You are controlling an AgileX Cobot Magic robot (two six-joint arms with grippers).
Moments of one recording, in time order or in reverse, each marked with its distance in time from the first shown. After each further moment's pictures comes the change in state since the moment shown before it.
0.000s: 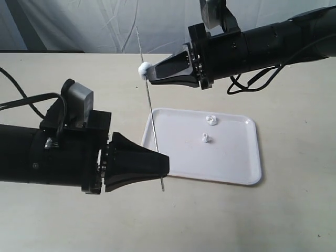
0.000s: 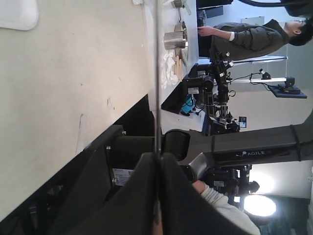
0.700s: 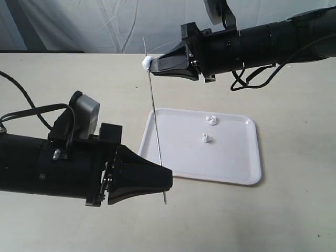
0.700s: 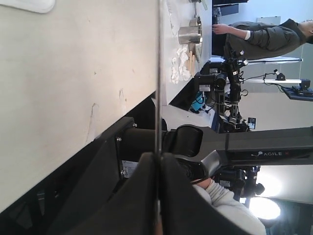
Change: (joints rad) left arm -0.060 0.000 0.014 0.006 -0.064 -0.047; right arm 0.005 0.000 0.002 0.048 -0.180 -0.026
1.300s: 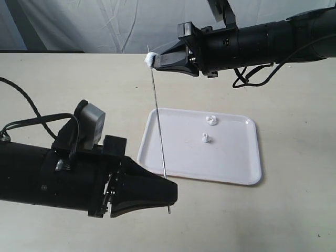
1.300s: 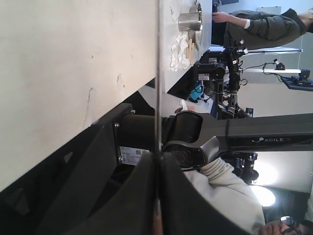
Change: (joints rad) left arm -0.048 0.000 0.017 -0.011 0.003 -0.002; right arm 0.004 0.000 0.000 0.035 -0.098 -0.040
